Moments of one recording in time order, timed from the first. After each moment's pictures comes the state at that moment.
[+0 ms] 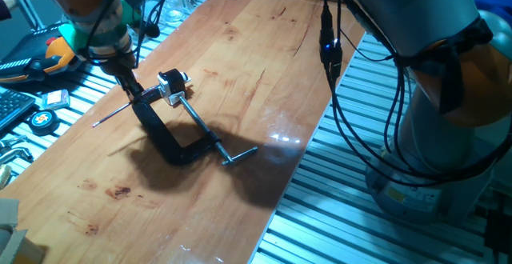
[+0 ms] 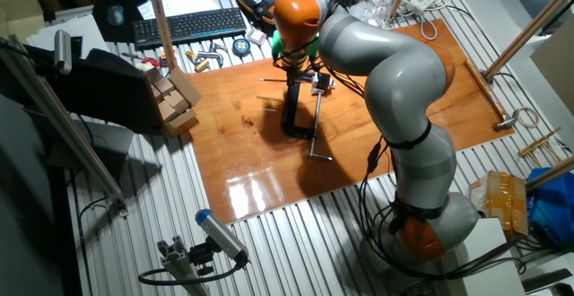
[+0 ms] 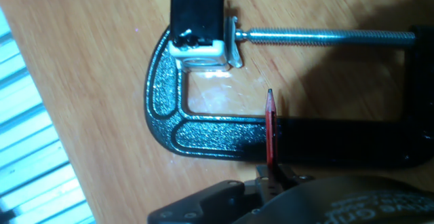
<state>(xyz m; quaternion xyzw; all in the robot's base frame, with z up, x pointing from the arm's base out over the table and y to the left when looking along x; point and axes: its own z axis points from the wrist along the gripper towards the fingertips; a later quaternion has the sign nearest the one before) 0.658 0.135 0.129 0.84 0.54 0.01 0.06</state>
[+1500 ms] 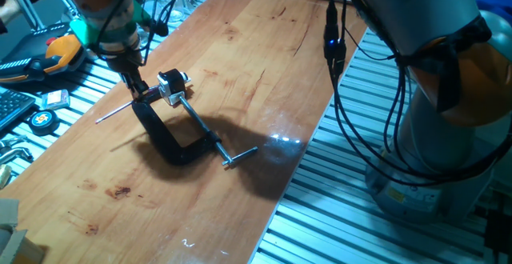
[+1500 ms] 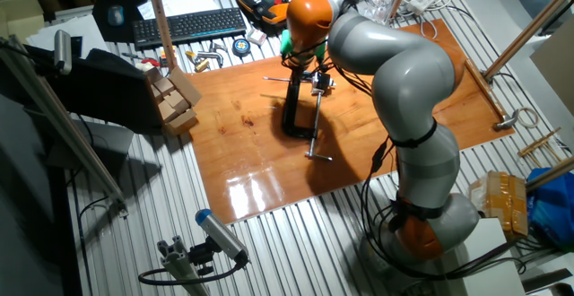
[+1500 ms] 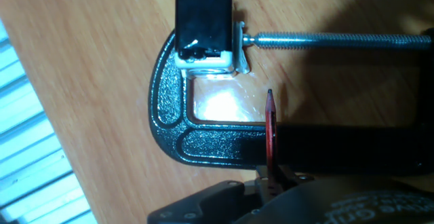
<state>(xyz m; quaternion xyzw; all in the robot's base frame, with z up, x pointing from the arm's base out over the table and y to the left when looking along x) 0.660 0.124 0.121 0.84 0.53 0.02 0.05</state>
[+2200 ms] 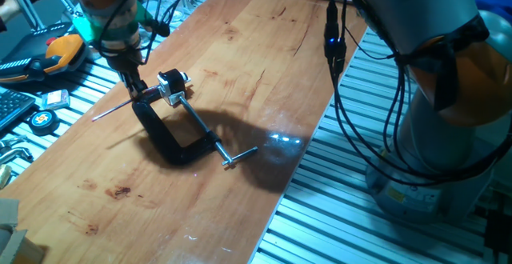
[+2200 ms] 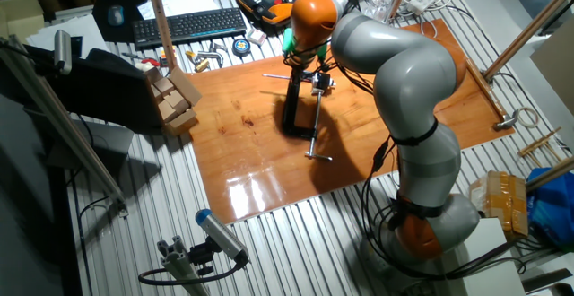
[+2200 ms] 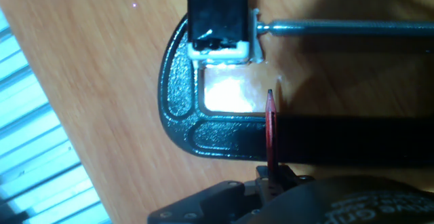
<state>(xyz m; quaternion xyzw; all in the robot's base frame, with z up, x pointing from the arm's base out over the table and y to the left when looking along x) 0.676 0.122 0.112 0.84 0.54 0.05 0.03</state>
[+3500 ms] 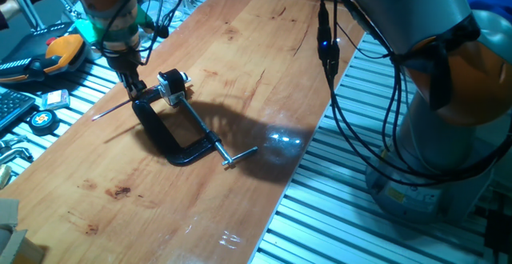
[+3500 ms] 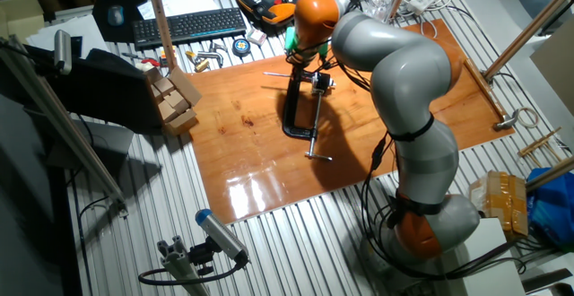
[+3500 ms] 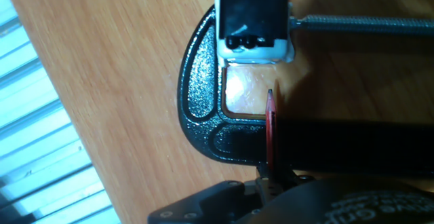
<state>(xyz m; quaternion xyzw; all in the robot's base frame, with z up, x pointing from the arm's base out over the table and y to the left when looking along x) 0.694 0.108 0.095 0.83 0.55 0.06 0.02</state>
